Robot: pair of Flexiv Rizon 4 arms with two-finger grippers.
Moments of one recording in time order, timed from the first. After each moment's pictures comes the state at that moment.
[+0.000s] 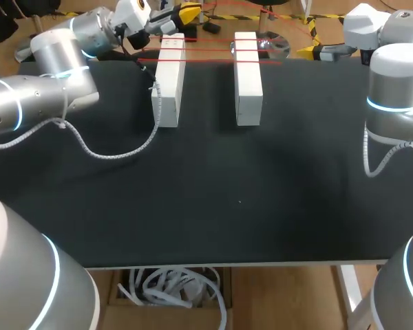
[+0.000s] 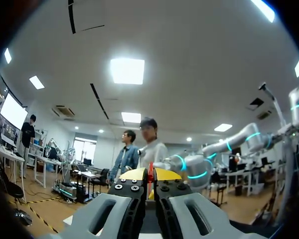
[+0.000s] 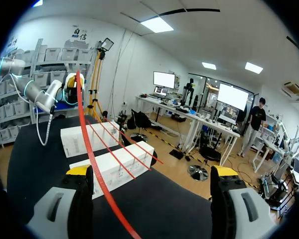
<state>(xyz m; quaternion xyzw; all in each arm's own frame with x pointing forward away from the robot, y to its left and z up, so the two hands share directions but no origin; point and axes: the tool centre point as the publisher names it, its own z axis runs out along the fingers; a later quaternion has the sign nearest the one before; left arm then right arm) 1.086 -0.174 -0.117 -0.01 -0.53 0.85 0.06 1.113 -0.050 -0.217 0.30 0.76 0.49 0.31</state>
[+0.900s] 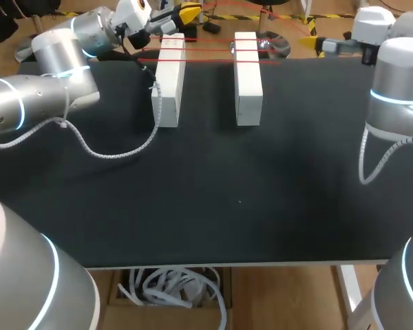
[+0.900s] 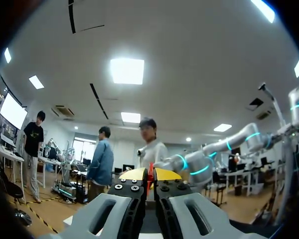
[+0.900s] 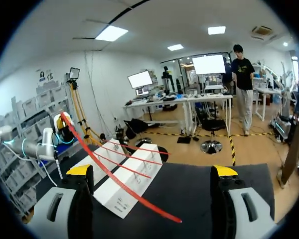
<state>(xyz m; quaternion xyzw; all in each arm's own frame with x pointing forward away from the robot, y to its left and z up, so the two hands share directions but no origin) 1.088 -0.174 -0.118 -0.01 -0.53 0.85 0.06 1.095 -0.057 -0.214 0.48 0.66 0.54 0.20</state>
